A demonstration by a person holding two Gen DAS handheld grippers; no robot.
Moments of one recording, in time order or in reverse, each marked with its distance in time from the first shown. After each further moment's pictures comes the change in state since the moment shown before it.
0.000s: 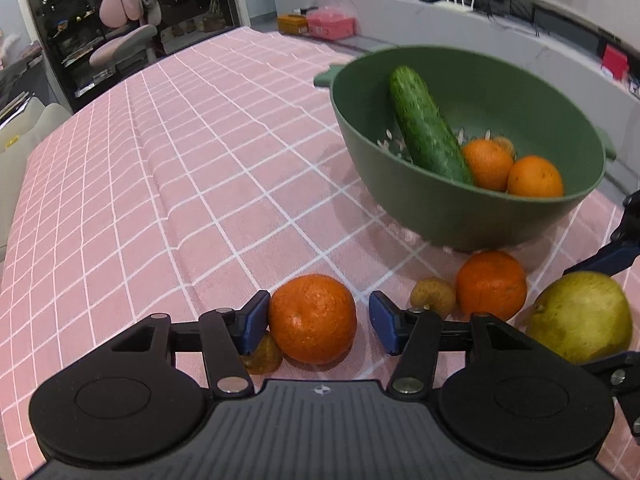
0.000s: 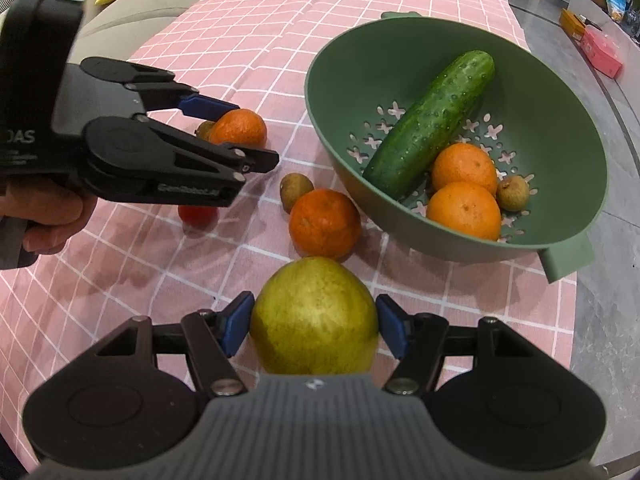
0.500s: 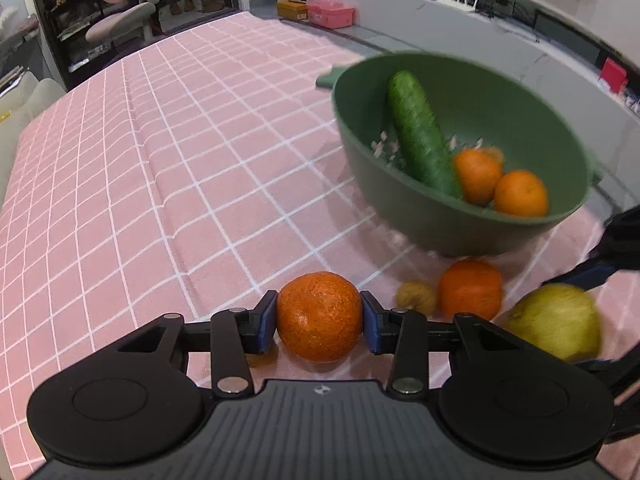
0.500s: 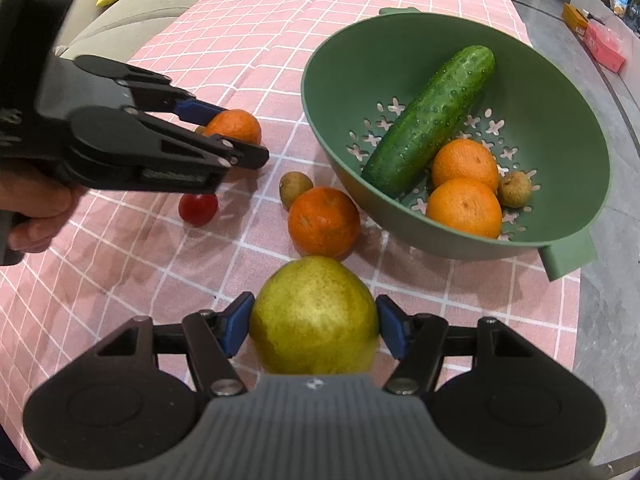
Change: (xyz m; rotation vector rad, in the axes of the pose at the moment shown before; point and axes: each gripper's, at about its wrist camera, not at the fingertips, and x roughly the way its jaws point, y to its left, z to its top) left arm -0.020 0.009 0.010 -0.064 0.034 -0.063; right arm 0.001 -0.006 0.002 0.014 0.010 0.021
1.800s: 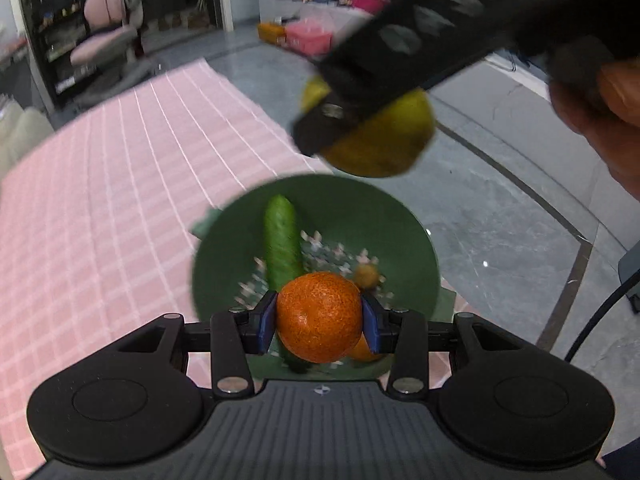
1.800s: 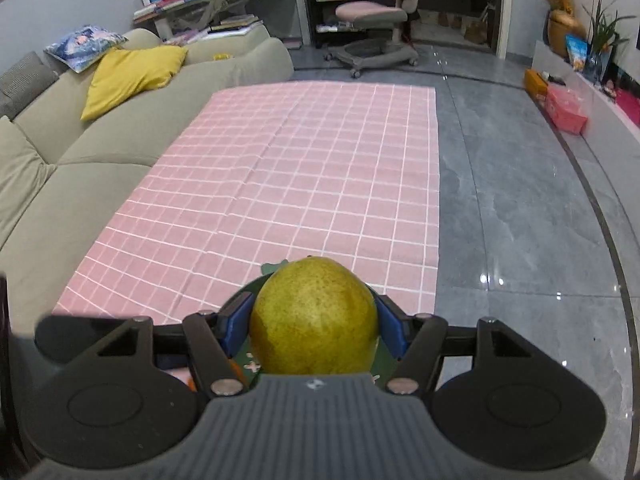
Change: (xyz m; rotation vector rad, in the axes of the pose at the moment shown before) left arm -0.023 -0.107 0.092 -0.019 -0.014 -0.030; right arm -0.122 -0.102 0.137 0.047 -0.252 -0.028
